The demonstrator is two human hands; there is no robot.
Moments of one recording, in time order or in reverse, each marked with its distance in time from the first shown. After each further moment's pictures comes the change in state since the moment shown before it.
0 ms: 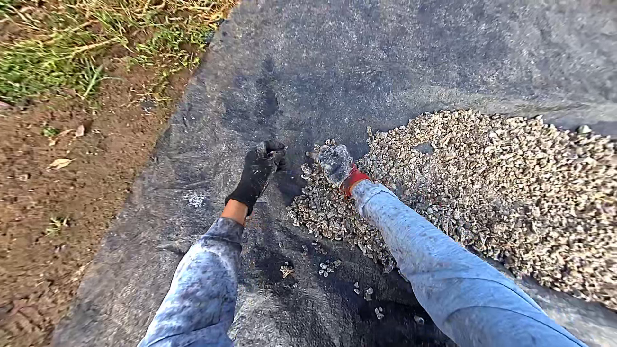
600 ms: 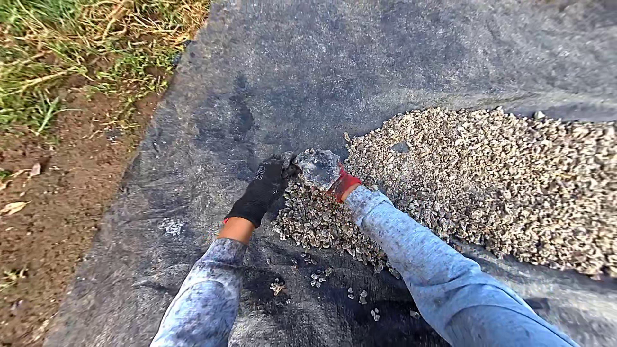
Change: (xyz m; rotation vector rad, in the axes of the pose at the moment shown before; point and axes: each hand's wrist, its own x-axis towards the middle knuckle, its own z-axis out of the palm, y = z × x) left_hand 0.006 0.008 0.032 0.529 -0.175 0.390; right_hand -0.065 -0.026 -0.059 -0.136 0.035 -0.141
